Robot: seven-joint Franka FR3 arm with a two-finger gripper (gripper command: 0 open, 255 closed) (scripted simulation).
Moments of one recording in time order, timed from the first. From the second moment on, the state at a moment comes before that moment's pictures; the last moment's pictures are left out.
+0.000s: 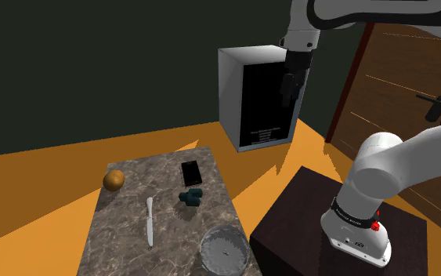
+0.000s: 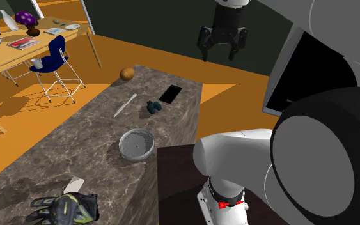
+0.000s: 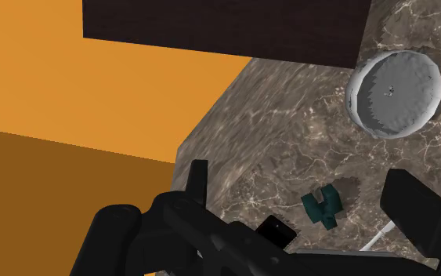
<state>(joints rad) 0.01 -0.79 -0.05 -2.34 0.04 1.50 -0.08</state>
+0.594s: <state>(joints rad) 0.03 -0.69 0.09 -2.42 0.11 1.69 0.09</state>
